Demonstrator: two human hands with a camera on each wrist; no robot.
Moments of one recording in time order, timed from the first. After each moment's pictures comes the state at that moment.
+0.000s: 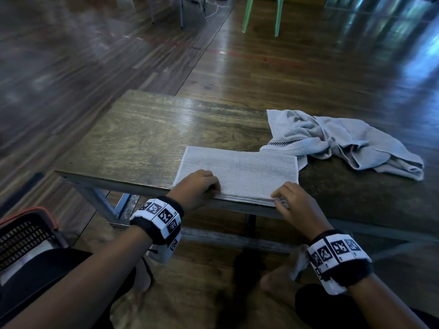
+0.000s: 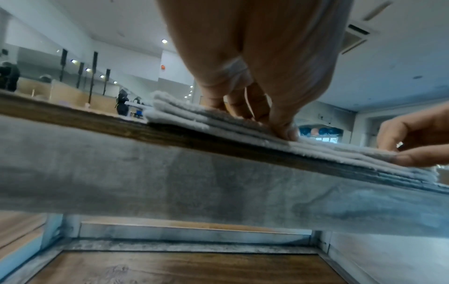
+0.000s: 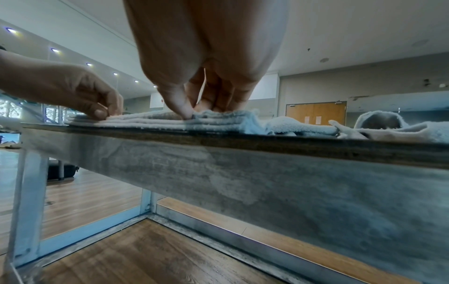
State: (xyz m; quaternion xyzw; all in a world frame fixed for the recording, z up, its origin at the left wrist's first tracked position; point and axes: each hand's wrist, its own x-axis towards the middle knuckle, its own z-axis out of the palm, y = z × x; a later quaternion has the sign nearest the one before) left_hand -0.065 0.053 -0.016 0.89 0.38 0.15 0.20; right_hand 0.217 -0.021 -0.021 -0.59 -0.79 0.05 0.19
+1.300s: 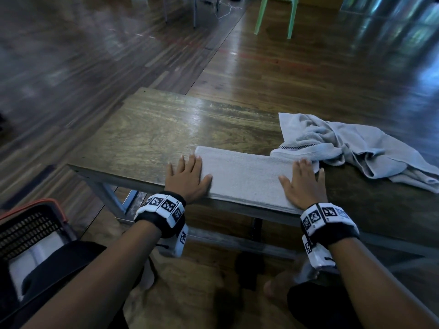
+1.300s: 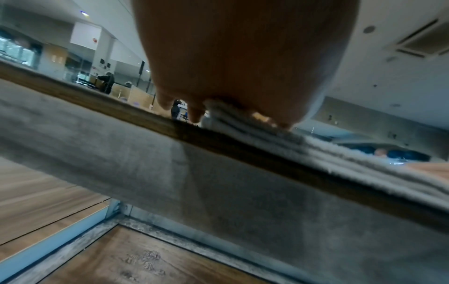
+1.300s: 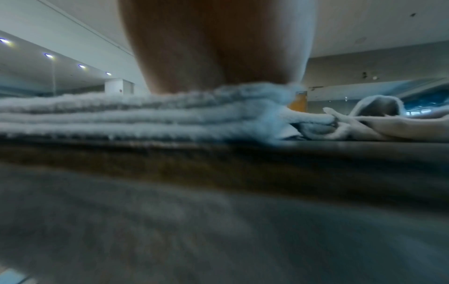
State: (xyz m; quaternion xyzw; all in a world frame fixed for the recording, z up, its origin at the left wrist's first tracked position) left_hand -0.085 0.071 -0.029 0.76 0.63 0.00 0.15; right_hand 0.210 0.046 -0.014 -0.77 -0.63 0.06 -0.04
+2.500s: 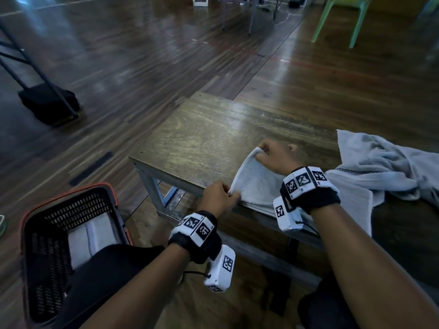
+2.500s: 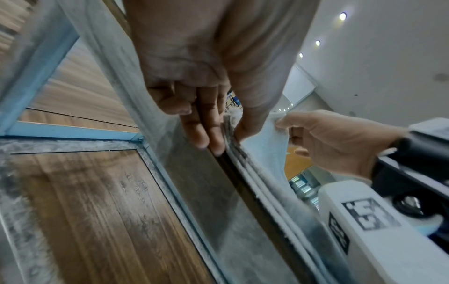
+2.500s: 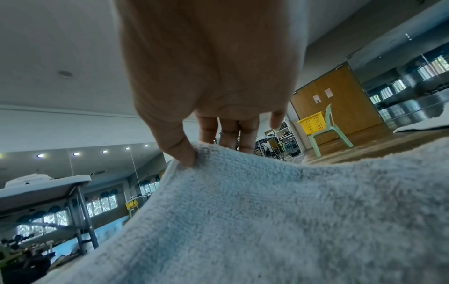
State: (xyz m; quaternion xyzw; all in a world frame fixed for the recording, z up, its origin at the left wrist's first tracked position) left_hand -0.107 0.040 -0.024 0.51 0.72 0.28 0.38; right_hand 0.043 0.141 0.039 -0.61 -0.76 0.17 0.13
